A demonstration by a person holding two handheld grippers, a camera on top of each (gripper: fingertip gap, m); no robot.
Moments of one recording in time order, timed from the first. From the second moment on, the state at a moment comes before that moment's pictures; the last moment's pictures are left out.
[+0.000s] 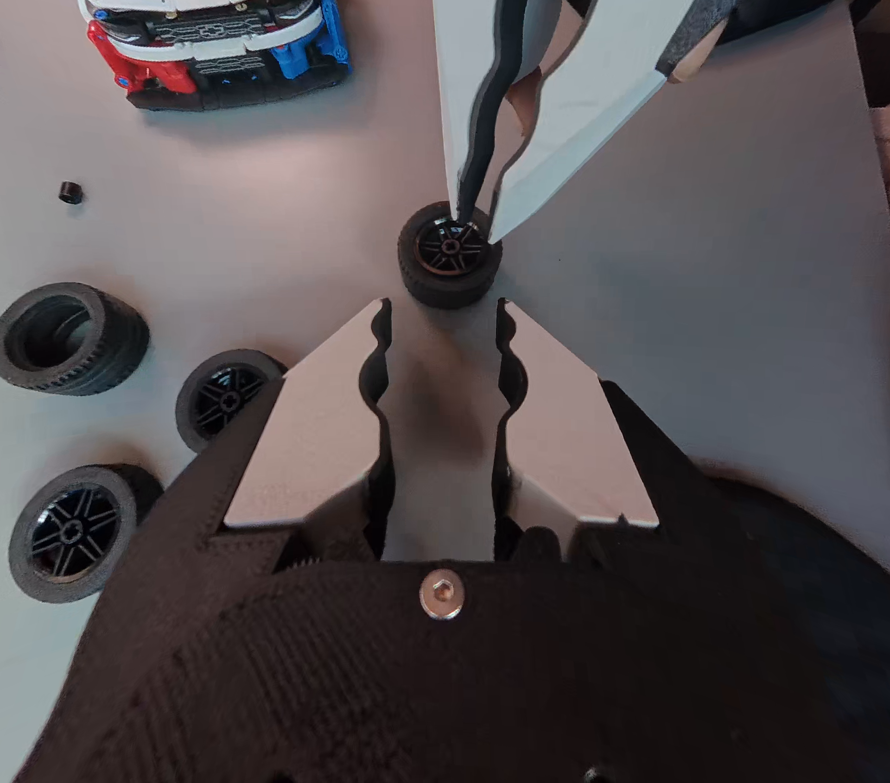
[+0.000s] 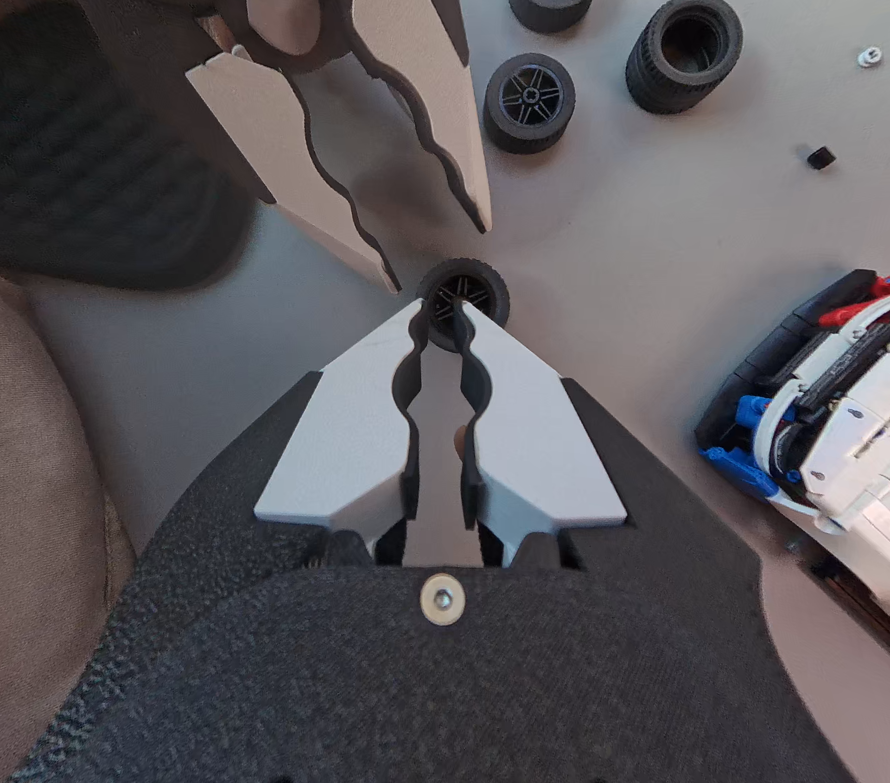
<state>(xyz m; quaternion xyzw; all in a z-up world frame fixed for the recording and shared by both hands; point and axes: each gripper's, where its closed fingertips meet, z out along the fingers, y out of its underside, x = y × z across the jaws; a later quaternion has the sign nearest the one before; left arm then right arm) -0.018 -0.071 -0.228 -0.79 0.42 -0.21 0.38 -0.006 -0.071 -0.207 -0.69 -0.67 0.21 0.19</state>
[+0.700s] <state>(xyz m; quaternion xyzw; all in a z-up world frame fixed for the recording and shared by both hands) -0.008 -0.067 -0.234 -0.78 0.45 -0.29 0.32 -0.007 -0.077 -0.224 -0.48 -0.81 0.09 0.32</state>
